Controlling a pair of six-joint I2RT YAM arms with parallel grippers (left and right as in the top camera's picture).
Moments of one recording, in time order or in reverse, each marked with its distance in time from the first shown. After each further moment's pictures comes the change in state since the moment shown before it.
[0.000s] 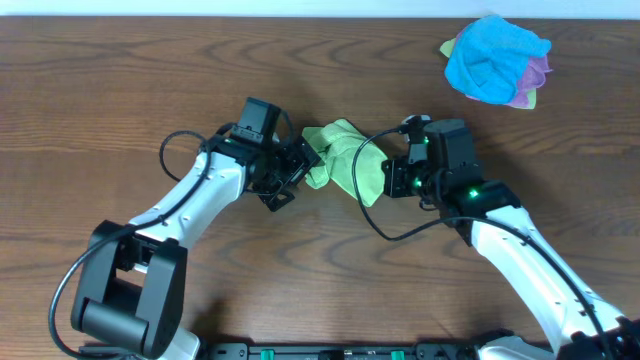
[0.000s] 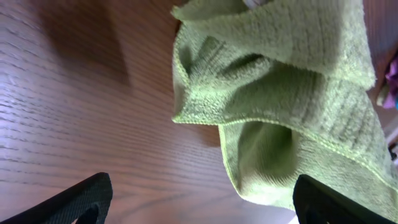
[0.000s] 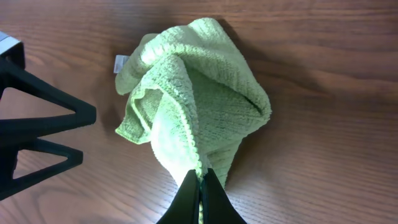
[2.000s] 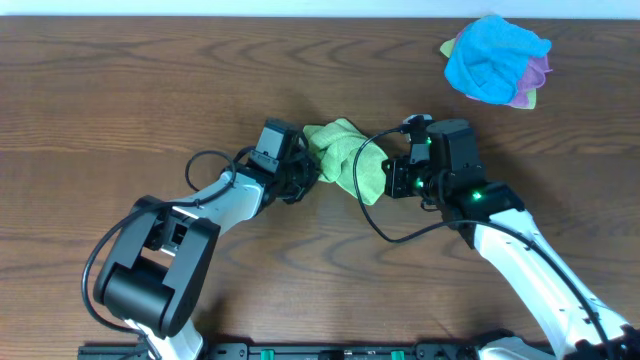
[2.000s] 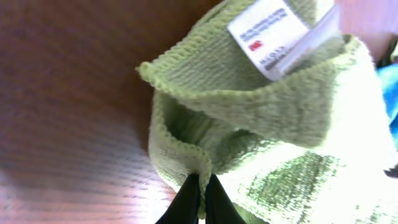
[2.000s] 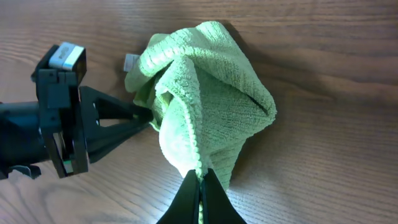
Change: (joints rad) left arm -0.065 0.110 -0.180 0.544 -0.104 -0.198; right arm -0.001 -0.023 0.000 -0.008 -0.012 0.001
